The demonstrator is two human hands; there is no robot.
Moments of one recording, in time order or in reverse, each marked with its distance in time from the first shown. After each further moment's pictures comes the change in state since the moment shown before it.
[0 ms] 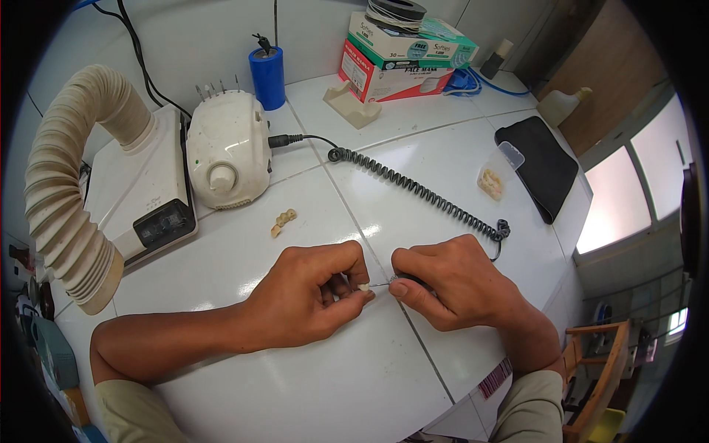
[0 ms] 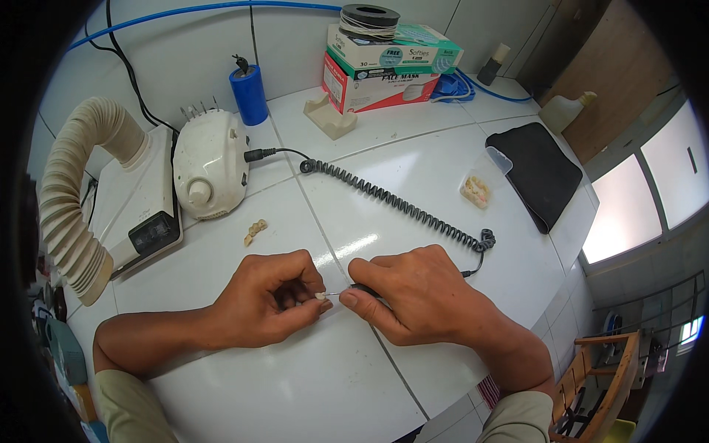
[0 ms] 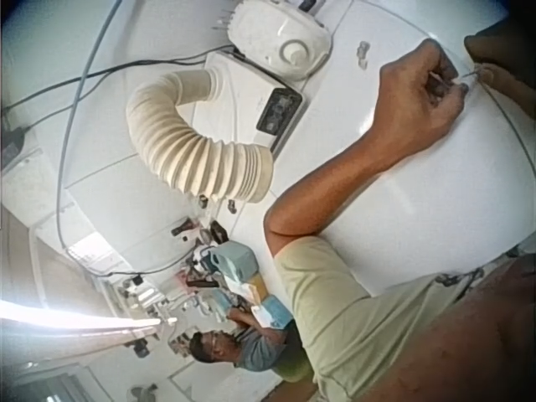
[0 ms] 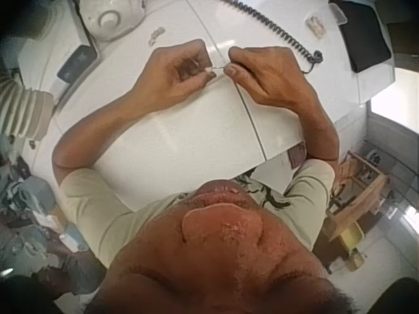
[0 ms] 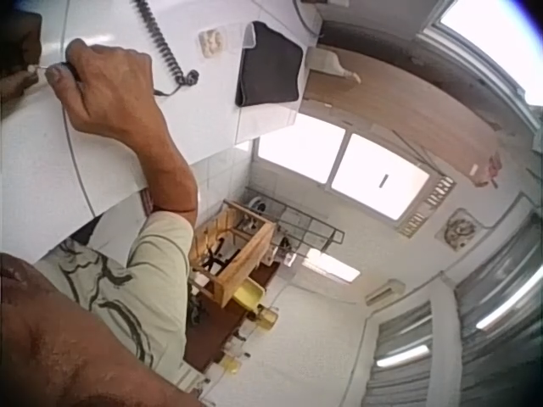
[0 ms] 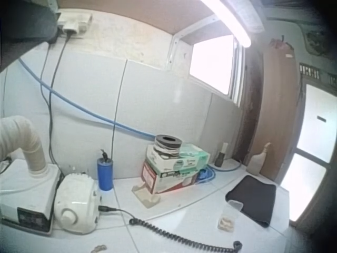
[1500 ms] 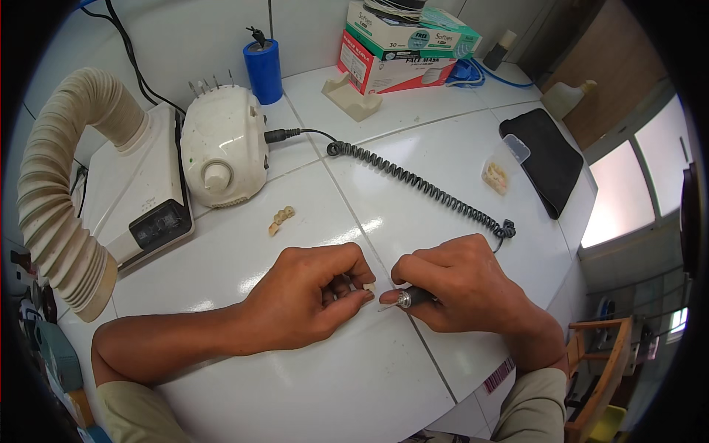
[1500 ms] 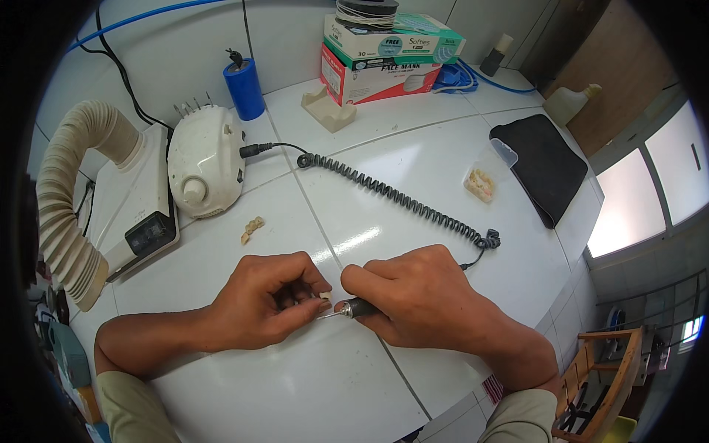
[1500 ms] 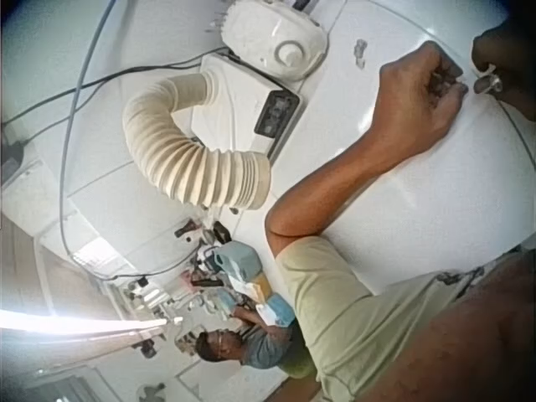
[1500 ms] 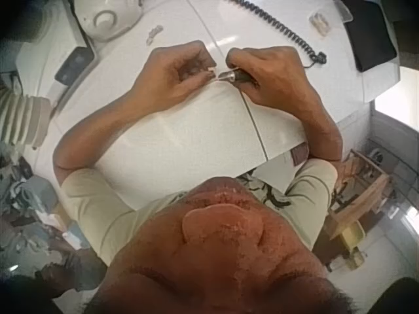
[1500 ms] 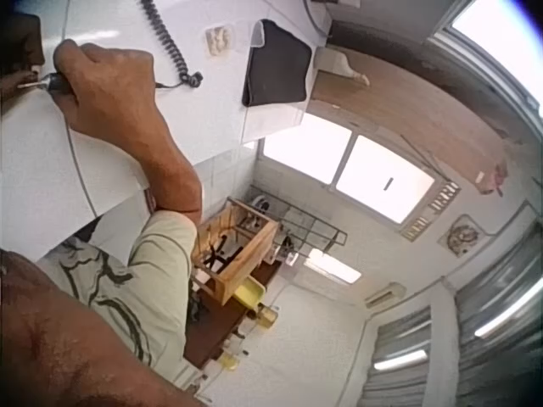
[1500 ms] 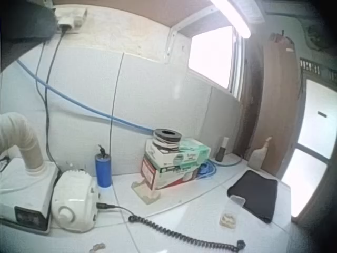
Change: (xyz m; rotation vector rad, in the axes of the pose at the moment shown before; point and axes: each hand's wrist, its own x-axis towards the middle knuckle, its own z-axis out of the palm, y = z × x) left_hand 0.000 -0.003 0.000 0.027 -0.008 0.027; right_hand 0.001 -0.005 0.003 -0.074 0.178 -0.148
